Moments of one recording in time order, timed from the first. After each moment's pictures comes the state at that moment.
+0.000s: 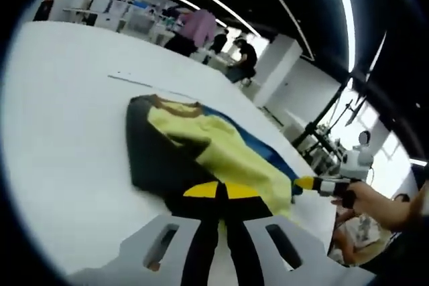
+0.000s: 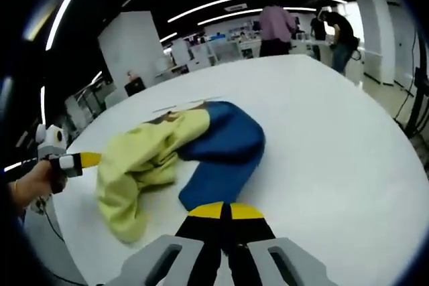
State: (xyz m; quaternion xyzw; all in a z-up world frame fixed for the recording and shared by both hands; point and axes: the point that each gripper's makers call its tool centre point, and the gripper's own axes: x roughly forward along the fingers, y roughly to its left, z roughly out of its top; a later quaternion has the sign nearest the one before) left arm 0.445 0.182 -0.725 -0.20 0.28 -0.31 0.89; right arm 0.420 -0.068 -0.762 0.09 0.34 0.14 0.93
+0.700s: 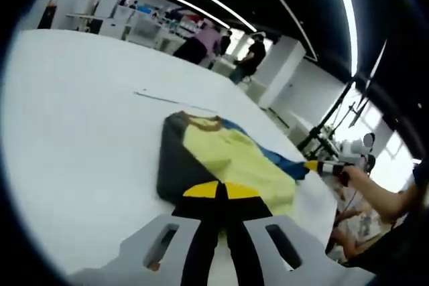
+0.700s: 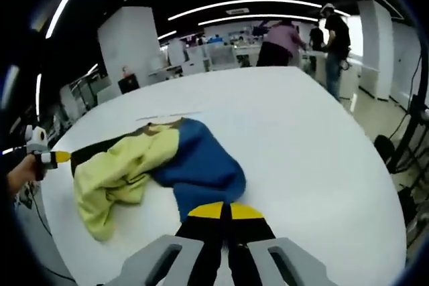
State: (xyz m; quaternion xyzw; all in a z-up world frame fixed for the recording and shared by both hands) left arm 0.449 0.264 -0.704 -0.20 0.29 -0.28 0.89; right arm 0.457 -0.122 -0.733 0.04 0.33 0.12 0.93
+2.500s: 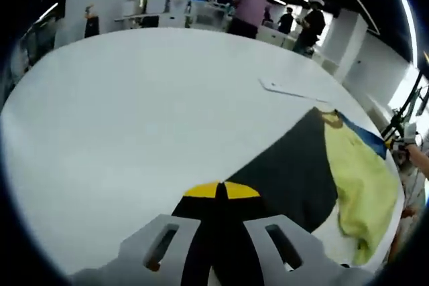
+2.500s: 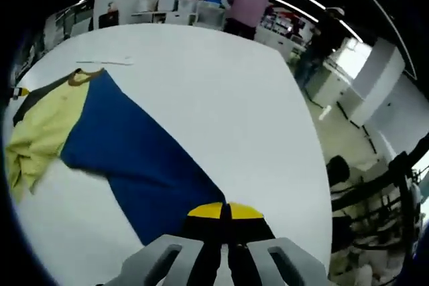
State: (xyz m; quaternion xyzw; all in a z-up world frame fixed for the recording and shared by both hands) left arm 0.530 0.445 -0.778 -0.07 0.38 -0.08 0.92; right arm 0.534 -0.250 -0.784 -0.16 0.43 0.04 0.89
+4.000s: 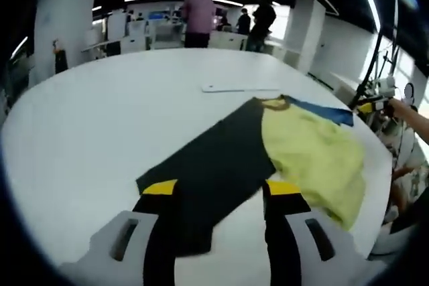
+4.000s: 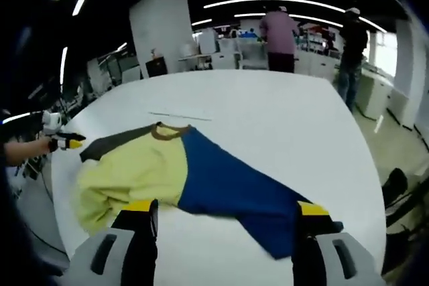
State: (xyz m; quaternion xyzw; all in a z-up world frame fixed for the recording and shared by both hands) left arm 0.456 0.366 -0.731 -0.01 0.32 -0.20 0.93; right arm 0.493 -0.122 -0.705 -0.02 0.34 0.24 0.91
